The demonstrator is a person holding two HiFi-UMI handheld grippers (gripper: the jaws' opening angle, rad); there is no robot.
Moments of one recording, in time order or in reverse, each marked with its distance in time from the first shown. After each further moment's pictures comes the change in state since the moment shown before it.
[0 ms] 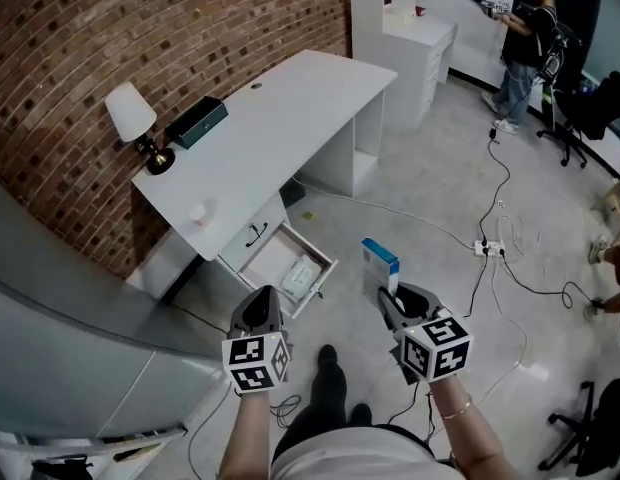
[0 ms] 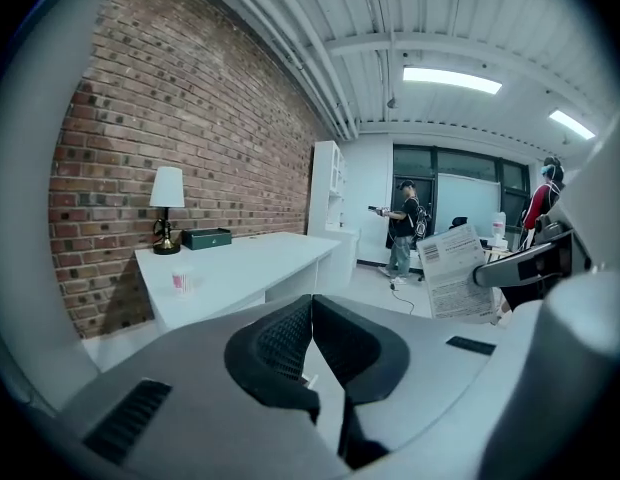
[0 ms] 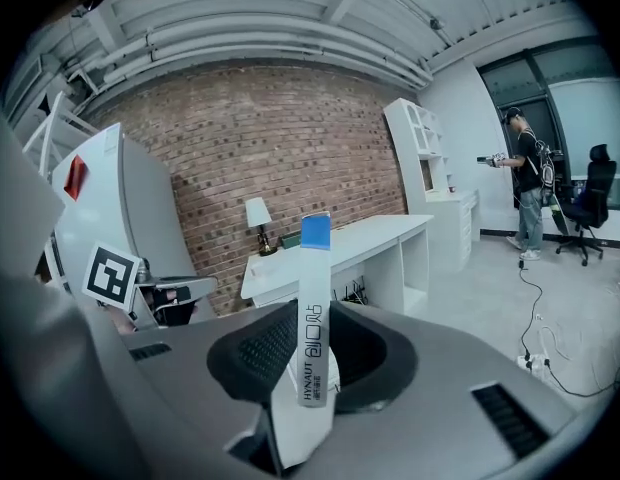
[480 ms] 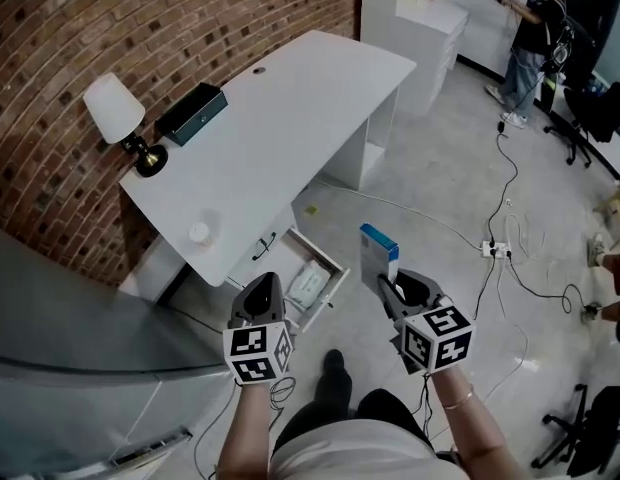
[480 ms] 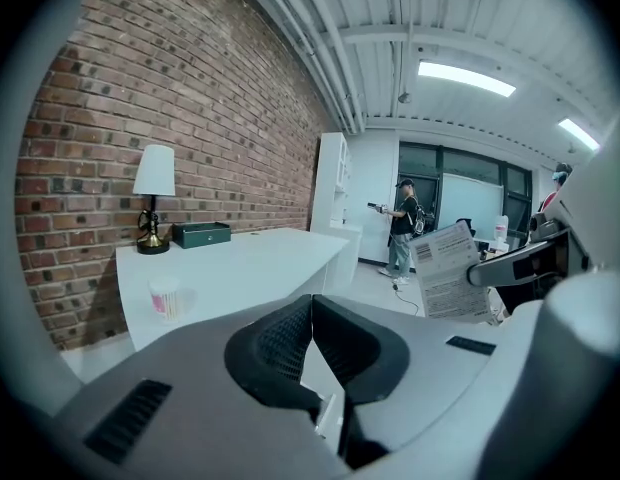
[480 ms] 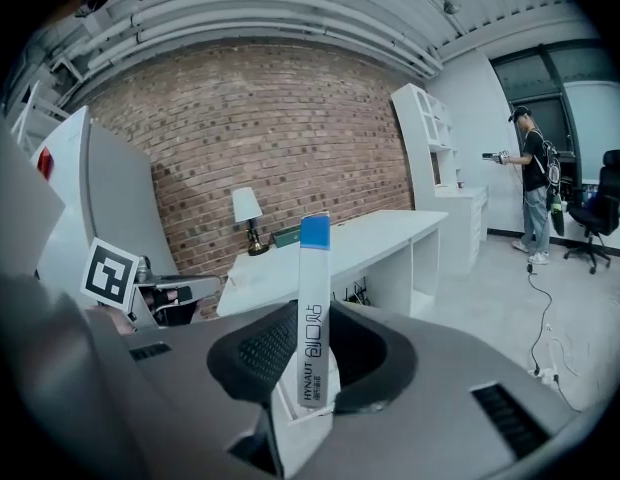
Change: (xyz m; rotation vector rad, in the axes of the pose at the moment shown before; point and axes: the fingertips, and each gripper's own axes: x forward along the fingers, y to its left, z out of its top) left arm 0.141 0.101 0.037 -0.021 0.029 -0.030; right arm 0.171 -0.009 0.063 -0.014 0.048 -0.006
